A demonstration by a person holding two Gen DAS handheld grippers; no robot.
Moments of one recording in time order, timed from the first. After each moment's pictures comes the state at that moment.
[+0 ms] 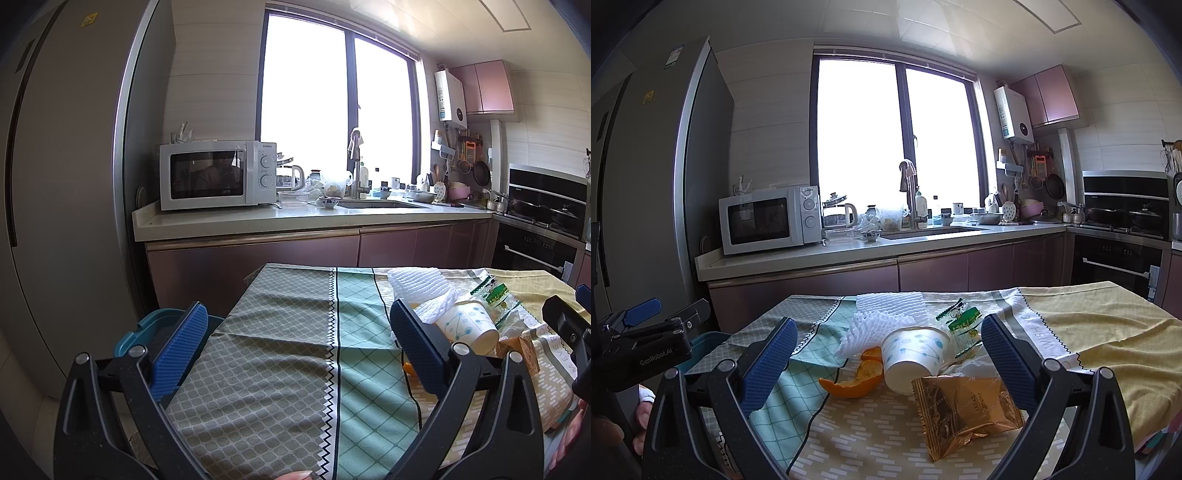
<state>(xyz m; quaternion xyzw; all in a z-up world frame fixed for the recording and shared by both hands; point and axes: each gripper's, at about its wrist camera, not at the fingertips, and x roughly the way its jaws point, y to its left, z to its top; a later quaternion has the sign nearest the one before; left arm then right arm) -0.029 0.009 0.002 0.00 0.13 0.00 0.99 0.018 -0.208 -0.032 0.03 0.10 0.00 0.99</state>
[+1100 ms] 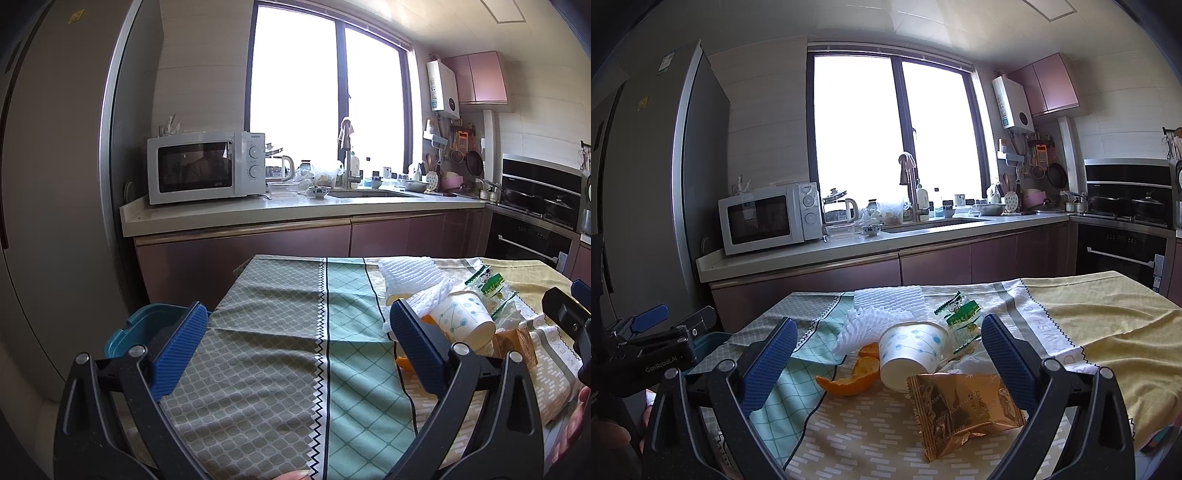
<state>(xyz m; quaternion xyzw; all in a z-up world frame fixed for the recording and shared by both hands) -0.015 -0.003 -0.007 0.00 0.16 -0.02 0.99 0.027 -0.227 -0.035 0.05 0.12 0.00 0.99</state>
